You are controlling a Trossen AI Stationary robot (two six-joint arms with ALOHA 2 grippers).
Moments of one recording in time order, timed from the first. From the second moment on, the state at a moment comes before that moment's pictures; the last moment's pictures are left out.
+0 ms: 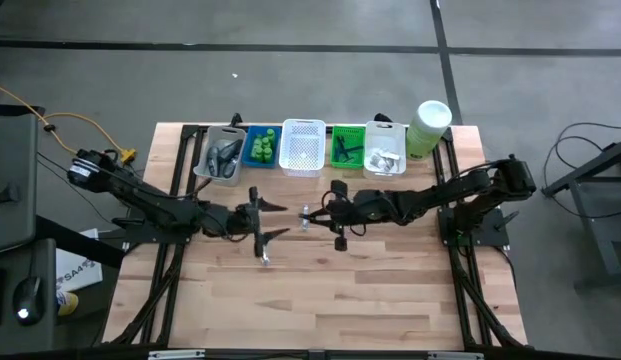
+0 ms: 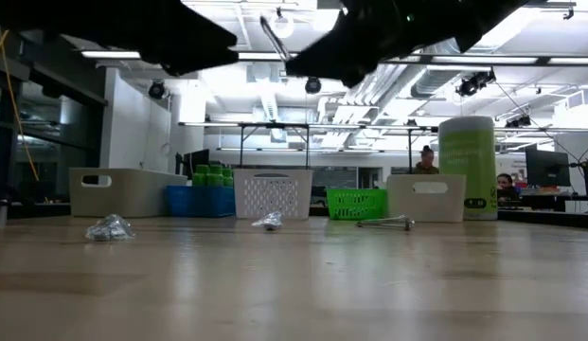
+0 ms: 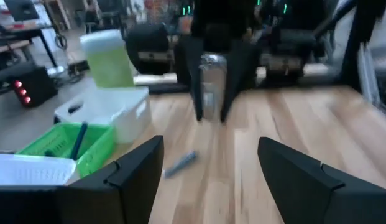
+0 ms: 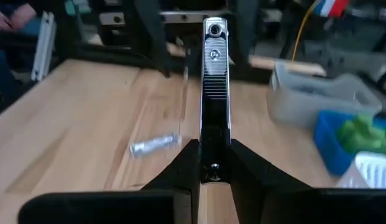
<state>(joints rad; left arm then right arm) -0.31 1.19 0.47 0.65 -0.48 0.05 0.11 1.56 0.84 0.42 0.09 -0.09</state>
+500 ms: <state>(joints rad) -0.25 1.23 0.55 0.75 -0.32 0.08 0.10 1.59 0.85 0.60 0.07 -0.16</state>
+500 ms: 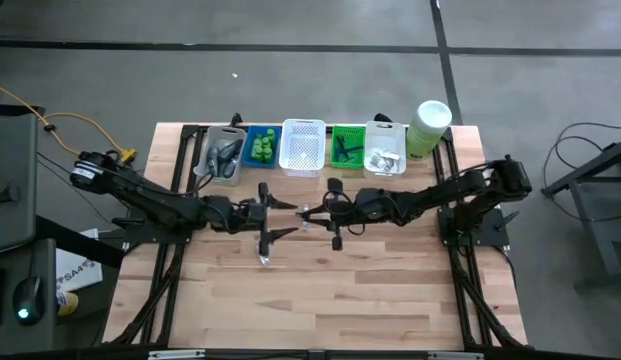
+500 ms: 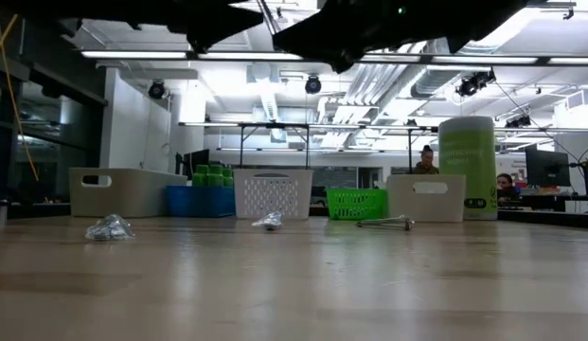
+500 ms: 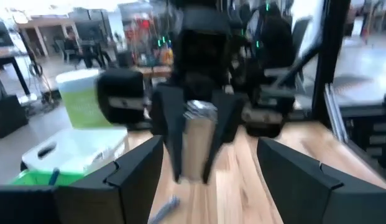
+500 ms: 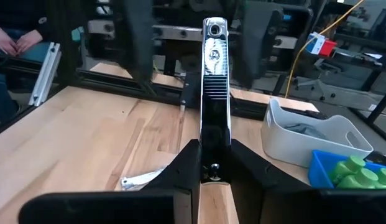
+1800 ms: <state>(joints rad) -0.25 1.28 0.60 0.76 -0.35 0.09 0.09 1.59 0.84 0.62 0.09 -0.11</state>
